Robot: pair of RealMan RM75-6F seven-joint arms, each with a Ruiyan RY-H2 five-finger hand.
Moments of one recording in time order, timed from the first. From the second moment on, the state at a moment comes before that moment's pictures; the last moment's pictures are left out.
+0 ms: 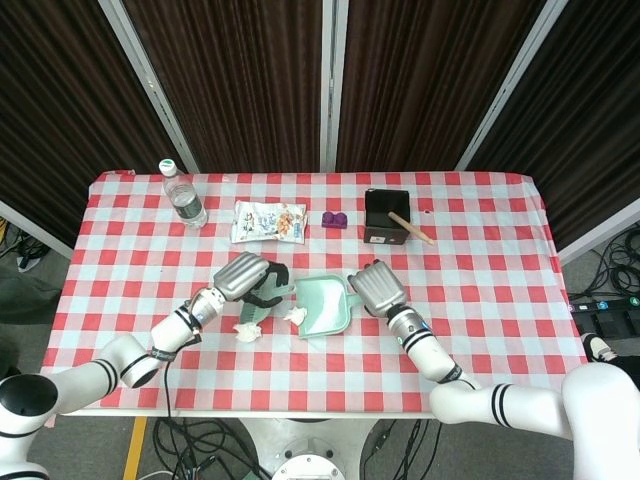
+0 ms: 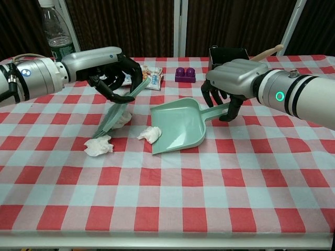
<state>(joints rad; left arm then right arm) -0.89 -1.67 -0.05 -1.00 1.61 0.95 -0.66 0.92 -1.61 0.11 -1.45 -0.87 0.89 -0.73</state>
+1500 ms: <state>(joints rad) -0.67 -1.77 -0.19 -1.39 1.24 1.12 0.03 0.93 -1.59 0.09 -1.37 -1.02 0.81 -0.56</state>
